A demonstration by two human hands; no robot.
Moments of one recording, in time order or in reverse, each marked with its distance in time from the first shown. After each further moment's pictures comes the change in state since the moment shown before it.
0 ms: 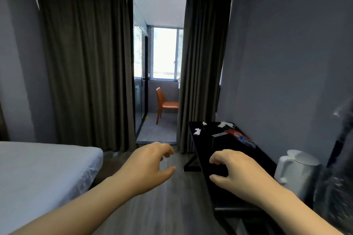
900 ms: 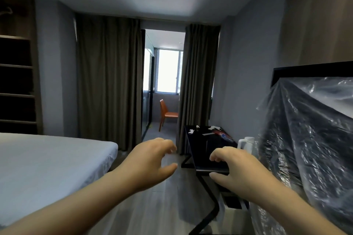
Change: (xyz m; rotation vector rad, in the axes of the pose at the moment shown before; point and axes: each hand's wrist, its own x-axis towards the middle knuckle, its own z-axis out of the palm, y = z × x) left_hand -0.408 0.283 -0.161 0.064 0.108 0.069; right_hand -0.469 -0.147 -0.153 -0.031 0.117 -0.083
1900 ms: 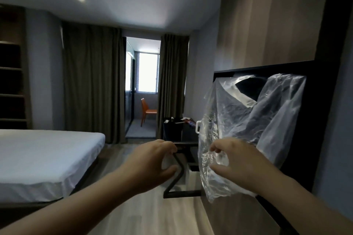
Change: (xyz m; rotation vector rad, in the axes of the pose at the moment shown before) left_hand -0.369 0.378 -0.150 -0.045 -0.027 0.093; right_hand -0.506 -0.115 -0.212 -0.053 0.071 0.104
